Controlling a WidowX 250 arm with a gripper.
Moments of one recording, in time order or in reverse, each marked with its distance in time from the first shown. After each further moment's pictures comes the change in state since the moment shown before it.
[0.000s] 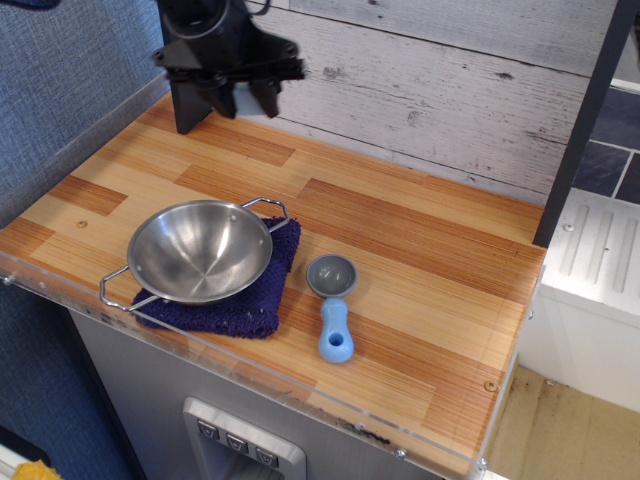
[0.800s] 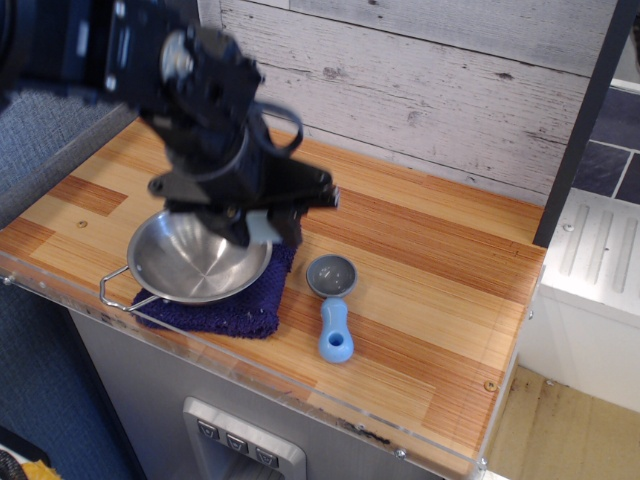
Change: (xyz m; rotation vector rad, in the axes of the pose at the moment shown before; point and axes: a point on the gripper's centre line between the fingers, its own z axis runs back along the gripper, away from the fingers) arm -0.109 -0.035 0.045 -0.008 0.070 0.058
